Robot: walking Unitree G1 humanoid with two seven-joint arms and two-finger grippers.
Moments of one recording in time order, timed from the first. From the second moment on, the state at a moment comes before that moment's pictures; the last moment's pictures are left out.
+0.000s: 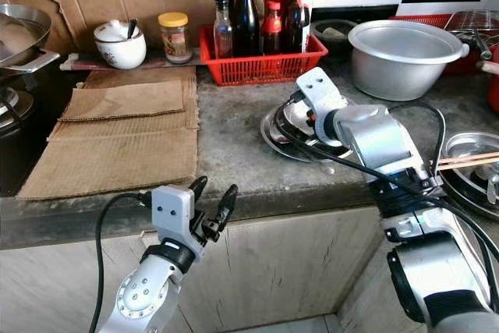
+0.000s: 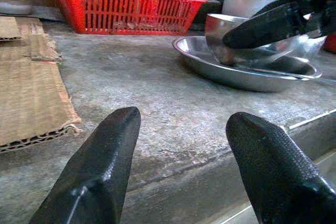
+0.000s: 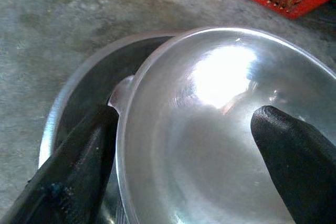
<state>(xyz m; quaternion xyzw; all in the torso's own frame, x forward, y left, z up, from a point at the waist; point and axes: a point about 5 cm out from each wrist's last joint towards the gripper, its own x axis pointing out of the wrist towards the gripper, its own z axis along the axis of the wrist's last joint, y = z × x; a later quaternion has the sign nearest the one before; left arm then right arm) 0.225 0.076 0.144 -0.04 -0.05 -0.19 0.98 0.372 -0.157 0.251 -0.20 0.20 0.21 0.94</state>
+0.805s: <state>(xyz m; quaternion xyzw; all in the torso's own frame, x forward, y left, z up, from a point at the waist) 0.224 0.073 0.146 -0.04 -0.06 -0.19 0.98 0.392 -0.165 0.242 -0.25 0.23 0.19 0.92</state>
